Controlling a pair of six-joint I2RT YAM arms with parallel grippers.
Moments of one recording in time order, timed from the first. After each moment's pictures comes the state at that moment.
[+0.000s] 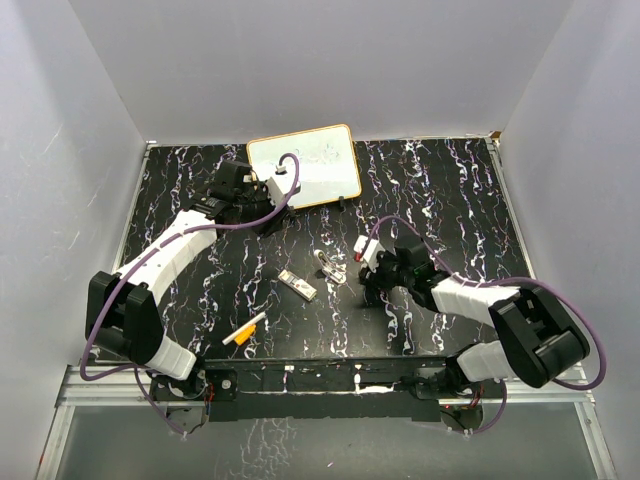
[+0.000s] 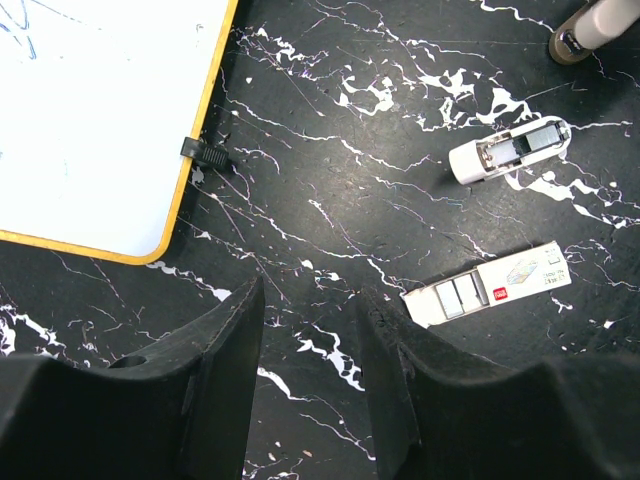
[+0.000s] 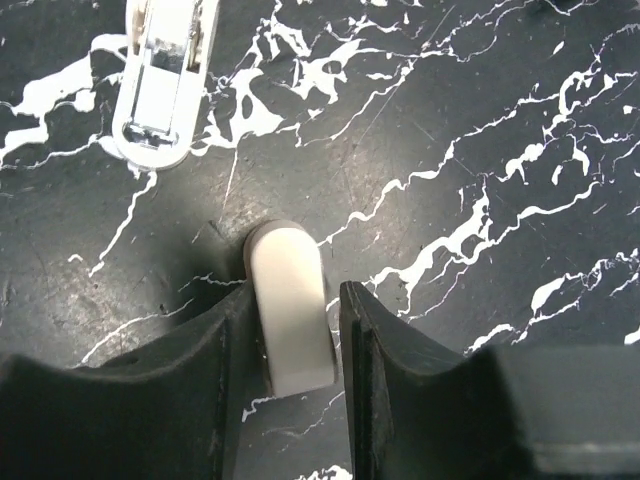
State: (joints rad) left arm -0.39 1.49 1.20 -0.50 0.41 0.54; right arm 0.46 1.36 0.45 0.26 -0.29 -0.60
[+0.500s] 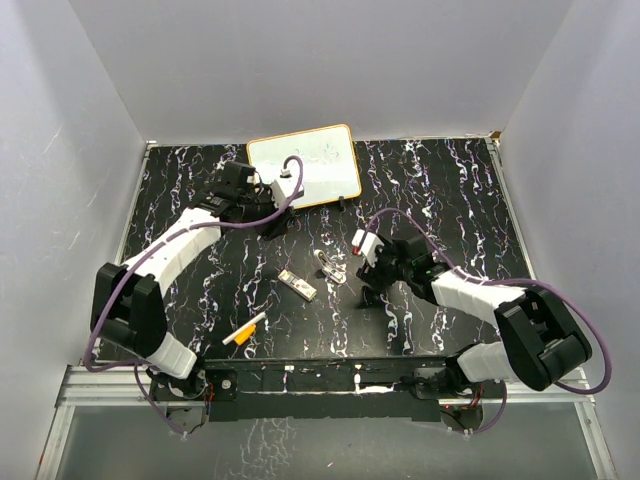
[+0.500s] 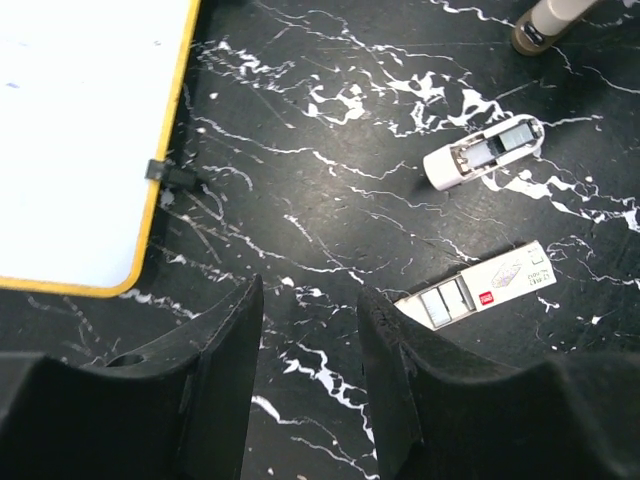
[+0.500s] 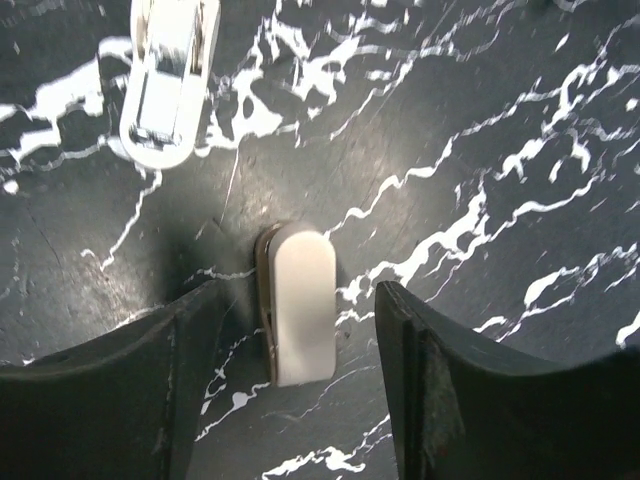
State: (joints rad) left arm -0.39 1.52 1.19 -0.48 0.47 0.55; right arm 0.48 1.33 0.49 0.15 -0.27 -0.60
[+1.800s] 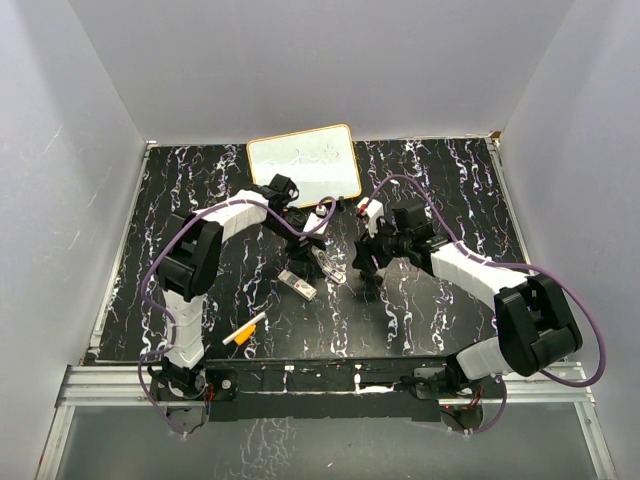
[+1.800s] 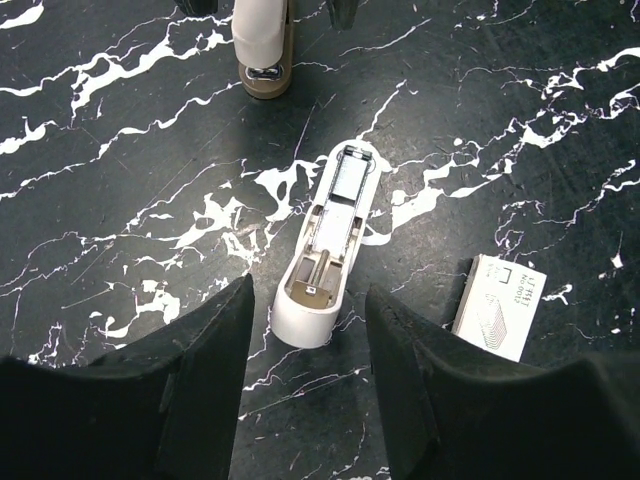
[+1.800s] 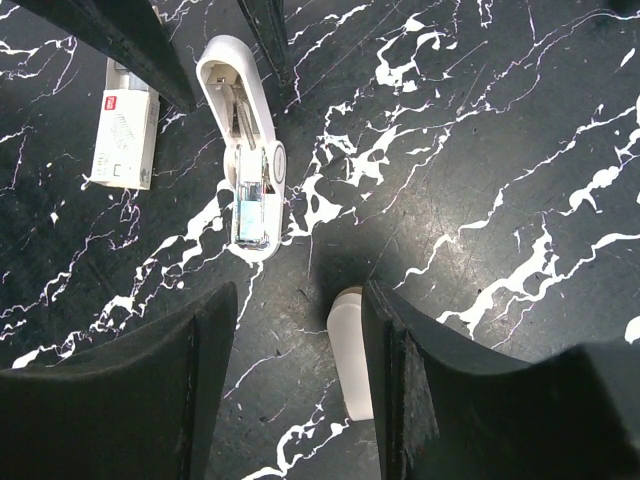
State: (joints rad) left arm -0.47 2.04 1.45 -0.78 1.00 1.37; right arm 0.41 1.41 0.78 -0.12 -0.52 -0.23
